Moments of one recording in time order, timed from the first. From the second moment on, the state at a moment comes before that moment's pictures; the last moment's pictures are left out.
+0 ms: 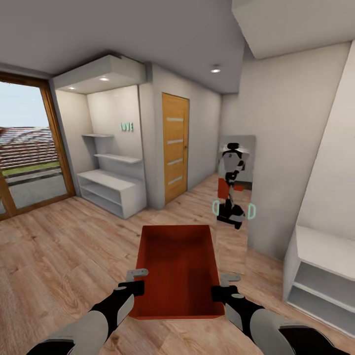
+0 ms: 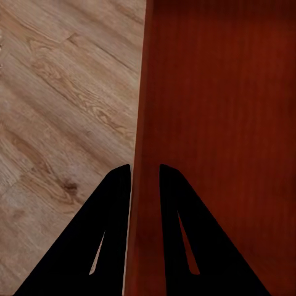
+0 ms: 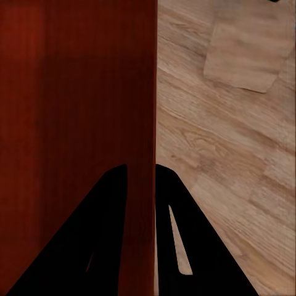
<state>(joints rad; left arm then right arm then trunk) -0.71 -0.11 0.02 -0.19 0.05 0.07 0.14 -0.77 0.08 -0.01 0.02 0.03 -0.11 -0.06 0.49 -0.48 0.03</state>
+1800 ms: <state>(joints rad) -0.71 -0.11 0.02 -0.19 0.05 0.07 0.14 -0.77 0.09 -0.01 0.02 0.03 -0.11 -0.06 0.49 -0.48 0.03</state>
